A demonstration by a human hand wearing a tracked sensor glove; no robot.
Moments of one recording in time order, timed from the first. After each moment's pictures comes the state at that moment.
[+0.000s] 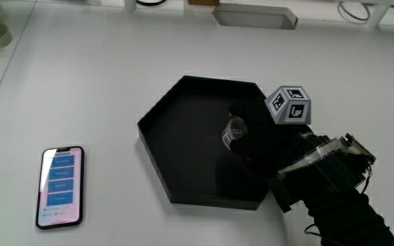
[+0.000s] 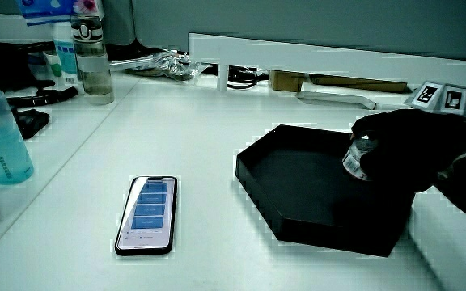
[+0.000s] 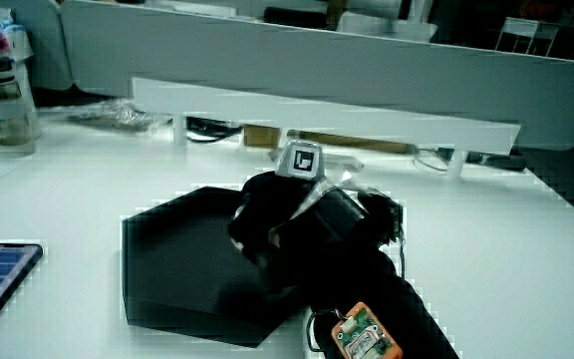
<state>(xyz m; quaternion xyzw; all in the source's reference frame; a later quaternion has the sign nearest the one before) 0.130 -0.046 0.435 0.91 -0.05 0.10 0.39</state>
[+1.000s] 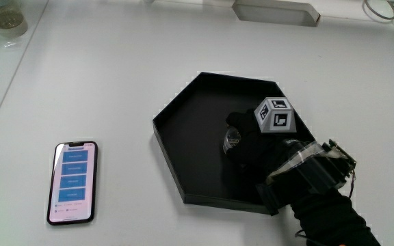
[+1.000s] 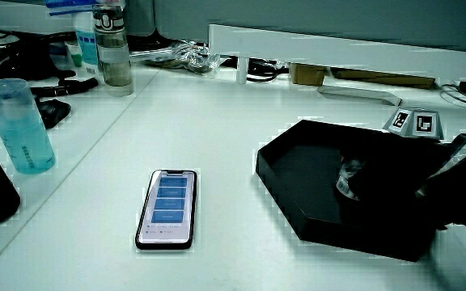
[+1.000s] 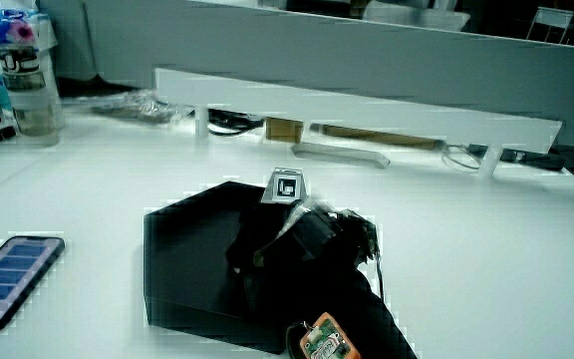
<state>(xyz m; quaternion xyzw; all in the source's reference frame) 0.117 -0.034 0.476 0.90 -0.04 0.05 0.43</state>
